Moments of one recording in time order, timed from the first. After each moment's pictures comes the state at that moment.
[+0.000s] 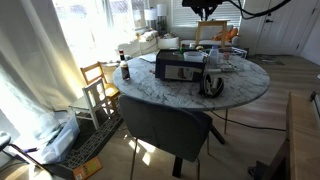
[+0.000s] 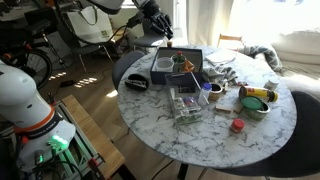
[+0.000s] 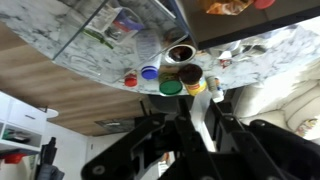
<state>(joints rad) 0.34 0.05 -0.42 -2.03 -0.88 2.17 1.86</state>
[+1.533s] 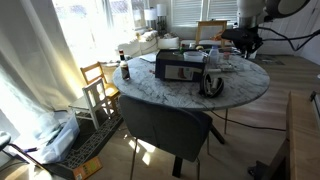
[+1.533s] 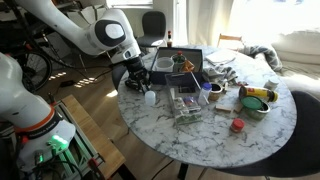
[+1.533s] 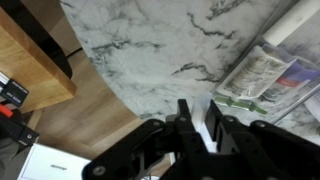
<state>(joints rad) -0.18 -0.13 -0.18 -2.64 -0.83 2.47 2.22</state>
